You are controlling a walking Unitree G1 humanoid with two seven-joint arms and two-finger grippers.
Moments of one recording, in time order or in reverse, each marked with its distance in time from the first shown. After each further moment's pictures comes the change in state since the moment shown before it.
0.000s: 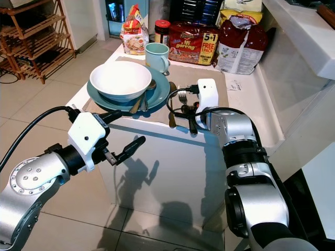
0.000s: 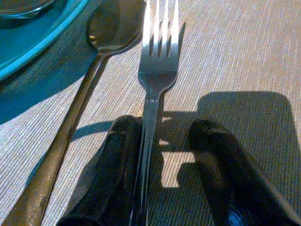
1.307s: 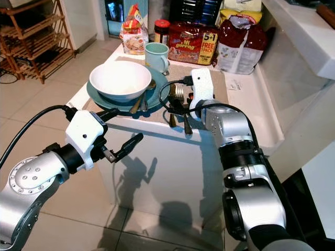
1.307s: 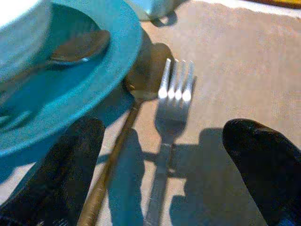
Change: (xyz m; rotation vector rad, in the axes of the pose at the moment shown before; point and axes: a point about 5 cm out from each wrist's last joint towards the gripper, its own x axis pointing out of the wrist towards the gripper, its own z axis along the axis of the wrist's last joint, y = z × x) left arm -0.001 0.003 0.000 -0.004 0.002 0.037; right arm -0.006 0.014 0.018 -0.071 -0.117 0.026
